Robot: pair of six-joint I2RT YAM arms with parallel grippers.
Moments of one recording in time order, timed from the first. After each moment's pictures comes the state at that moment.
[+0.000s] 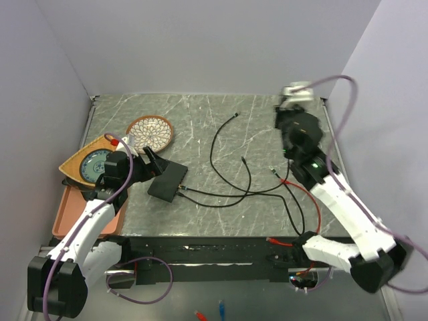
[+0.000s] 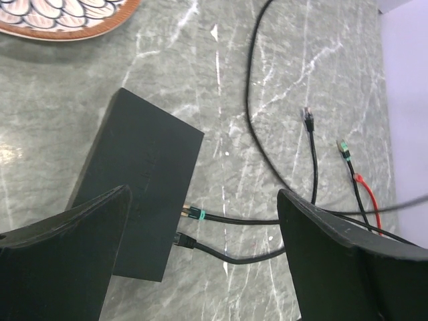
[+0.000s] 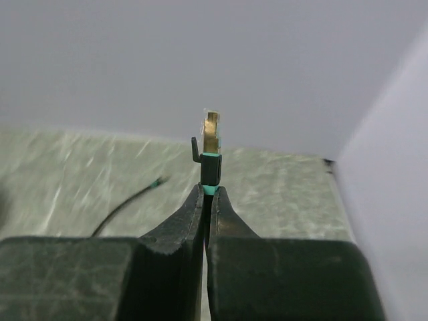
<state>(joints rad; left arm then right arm) -0.17 0.91 0.52 -0.05 0.25 -0.62 0.50 1.06 1.12 0.01 0.54 -0.14</state>
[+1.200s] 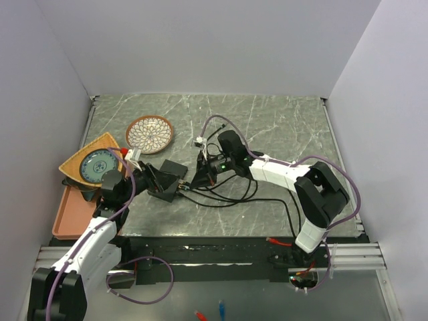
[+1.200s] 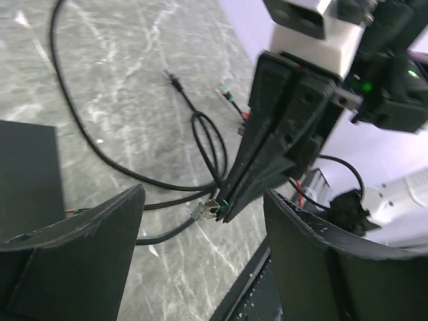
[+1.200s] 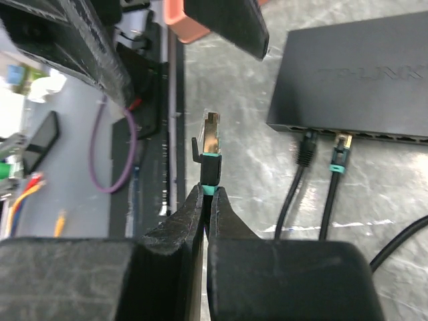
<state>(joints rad) -0.17 0.79 0.26 0.45 0.69 -0.72 0.71 1.71 1.06 0.07 -0.94 0.13</state>
